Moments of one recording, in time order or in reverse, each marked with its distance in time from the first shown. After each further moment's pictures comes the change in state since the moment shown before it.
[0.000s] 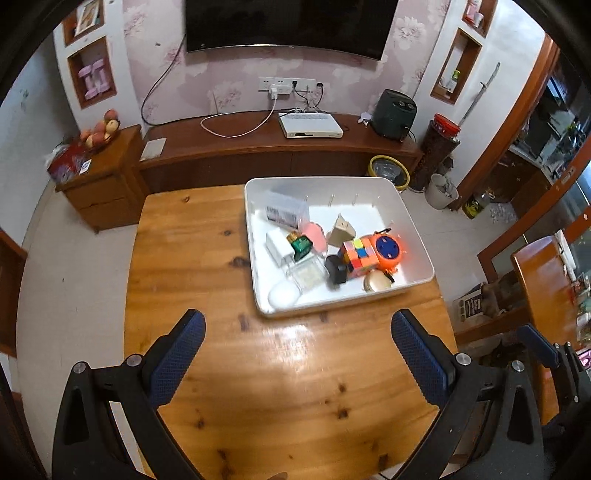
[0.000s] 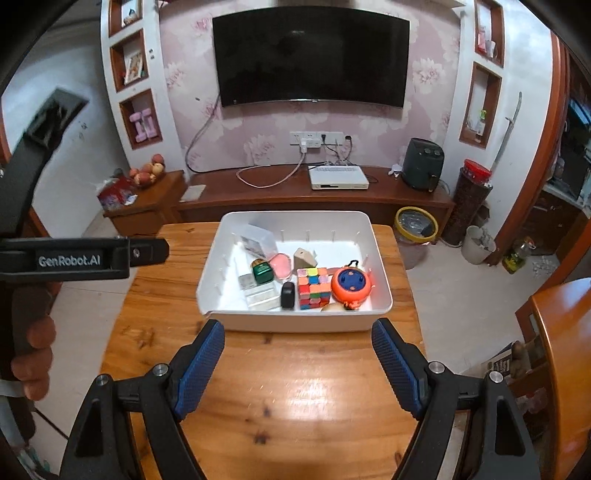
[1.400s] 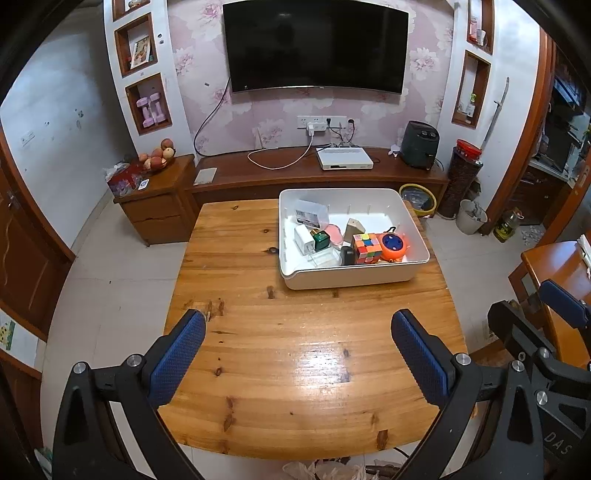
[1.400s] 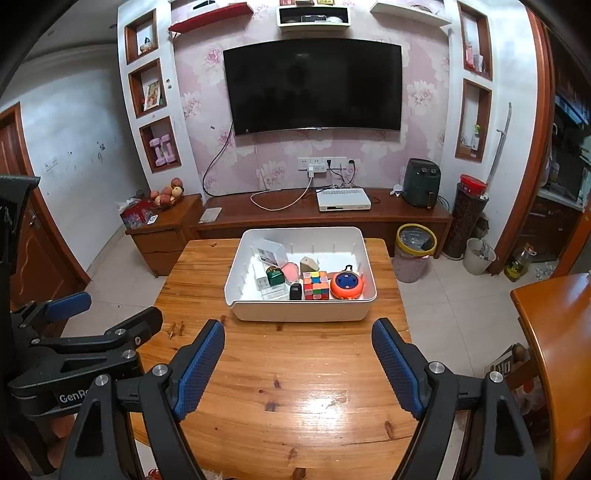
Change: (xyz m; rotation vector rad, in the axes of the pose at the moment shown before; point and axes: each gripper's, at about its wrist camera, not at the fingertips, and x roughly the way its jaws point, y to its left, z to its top) left arm -0.089 -0.052 -0.103 -0.020 -0.174 0.197; right arm -0.096 -0.017 -0.038 0.012 -0.099 0.041
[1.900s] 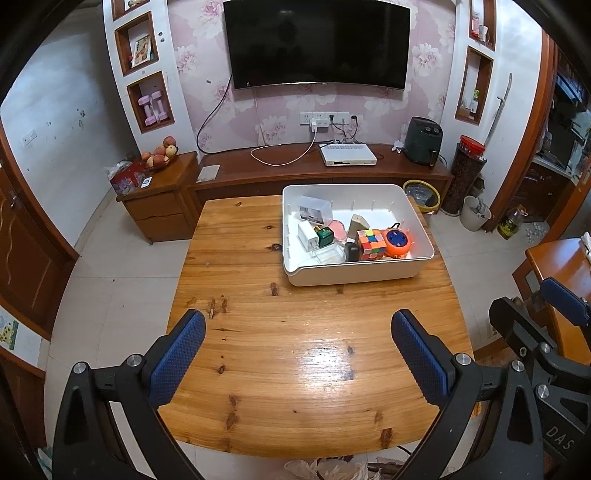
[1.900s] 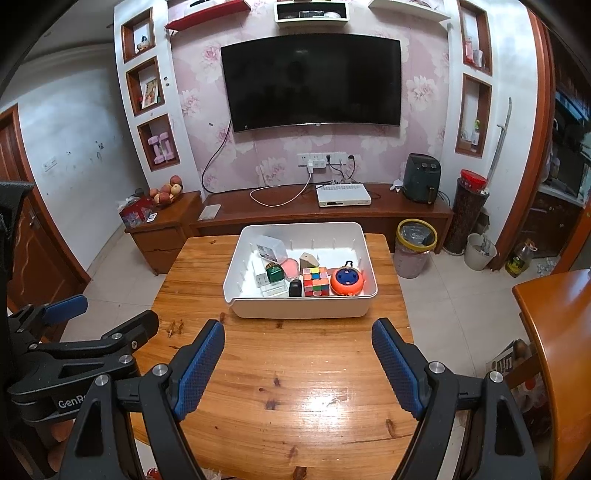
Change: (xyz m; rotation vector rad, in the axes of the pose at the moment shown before) left arm 0.000 -0.001 -0.002 0.002 0.009 0.011; right arm 0.008 0.000 0.000 0.005 0.014 0.001
